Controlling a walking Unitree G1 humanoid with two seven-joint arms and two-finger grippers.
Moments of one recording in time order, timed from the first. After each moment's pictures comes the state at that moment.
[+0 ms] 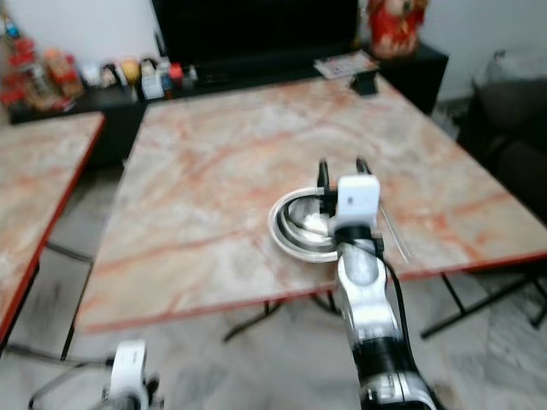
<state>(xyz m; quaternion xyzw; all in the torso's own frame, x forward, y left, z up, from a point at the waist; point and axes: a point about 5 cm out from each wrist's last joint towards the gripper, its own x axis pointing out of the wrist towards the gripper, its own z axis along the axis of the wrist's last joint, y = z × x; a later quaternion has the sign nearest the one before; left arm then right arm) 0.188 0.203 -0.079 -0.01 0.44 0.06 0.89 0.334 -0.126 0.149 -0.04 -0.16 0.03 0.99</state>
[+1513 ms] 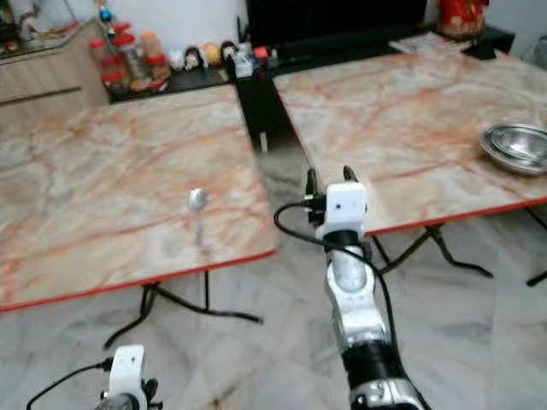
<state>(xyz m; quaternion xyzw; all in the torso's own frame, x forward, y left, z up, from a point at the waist) 0.183 0.205 -0.081 -0.01 0.45 0.07 0.89 0.330 -0.113 0.138 -0.04 -0.13 0.05 0.99</state>
